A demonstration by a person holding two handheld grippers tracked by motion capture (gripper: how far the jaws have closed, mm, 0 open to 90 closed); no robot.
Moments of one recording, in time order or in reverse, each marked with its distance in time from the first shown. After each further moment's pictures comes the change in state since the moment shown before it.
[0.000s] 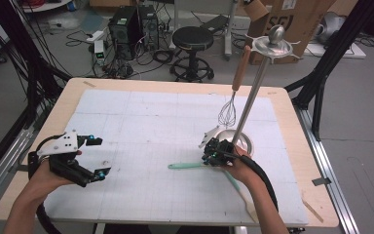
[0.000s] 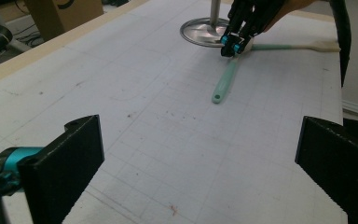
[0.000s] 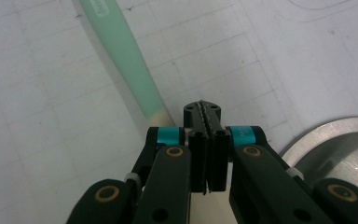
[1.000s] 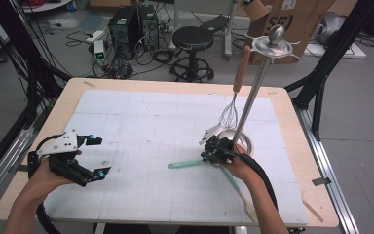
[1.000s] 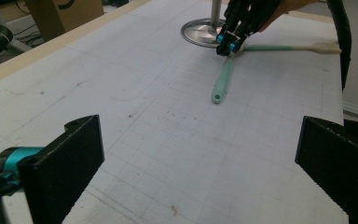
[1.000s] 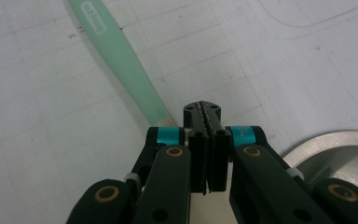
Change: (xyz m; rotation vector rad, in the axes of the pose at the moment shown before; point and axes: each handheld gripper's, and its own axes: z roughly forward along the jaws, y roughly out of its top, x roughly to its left) left arm 0.002 -0.001 0.000 -0.001 0.001 -0.004; right arm -0.008 0.002 0.002 -0.051 0.001 0.014
